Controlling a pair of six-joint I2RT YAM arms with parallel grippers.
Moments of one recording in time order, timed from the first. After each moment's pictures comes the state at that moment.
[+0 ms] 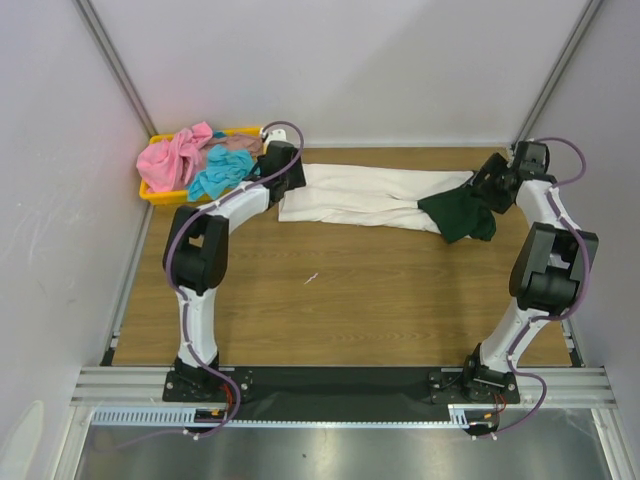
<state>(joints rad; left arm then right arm) -0.37 2.07 1.55 -0.06 -0.29 -0.38 -0.25 1.85 1.47 -0.43 -0.24 0.51</state>
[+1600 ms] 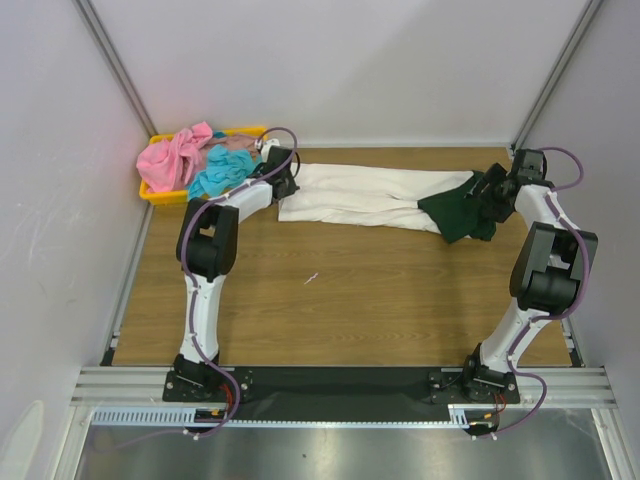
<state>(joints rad) -0.32 2.26 1.69 -0.17 -0.27 -0.56 -0.25 1.84 1.39 -0.43 -0.19 0.51</state>
